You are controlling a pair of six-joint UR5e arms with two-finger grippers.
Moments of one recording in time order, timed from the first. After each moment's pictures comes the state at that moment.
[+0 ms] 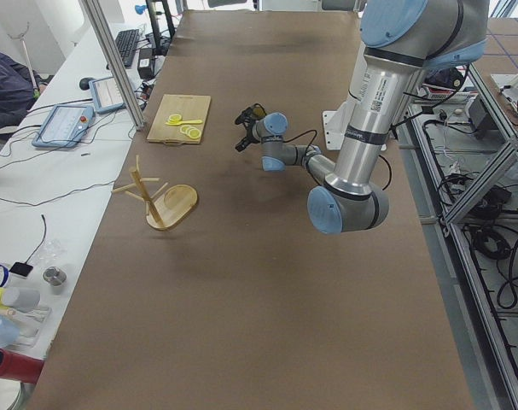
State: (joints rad) left arm -0.49 -1.99 -1.52 -2.63 -1.60 -0.74; right arm 1.54 -1.62 1.65 -1.52 2.28 0.11
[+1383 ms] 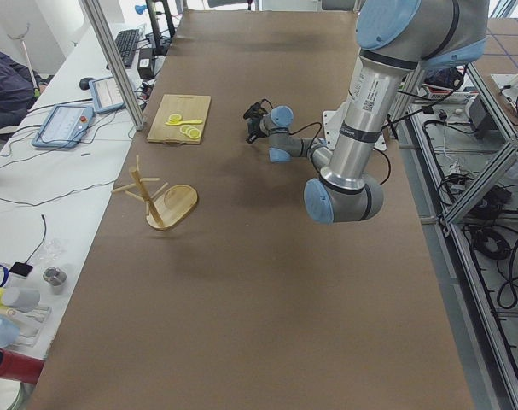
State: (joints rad) left arm -0.42 -2.06 -1.47 -2.59 -1.56 -0.73; right arm 1.54 -1.62 1.59 -1.32 2.30 0.24
